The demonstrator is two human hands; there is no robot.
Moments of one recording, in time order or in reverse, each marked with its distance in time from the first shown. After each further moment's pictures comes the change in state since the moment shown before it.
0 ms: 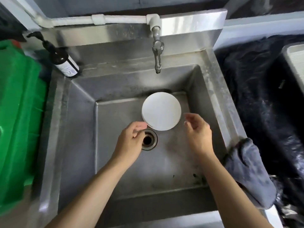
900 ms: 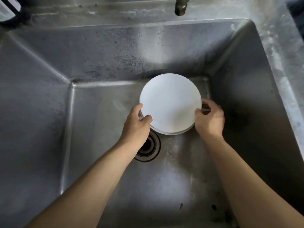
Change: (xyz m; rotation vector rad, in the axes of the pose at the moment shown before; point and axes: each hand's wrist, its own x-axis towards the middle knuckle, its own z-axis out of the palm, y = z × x) left_hand 0.160 -0.115 0.073 -0.071 0.051 -0.204; right_hand 0.151 0.123 0.119 -0.060 0.112 0.108
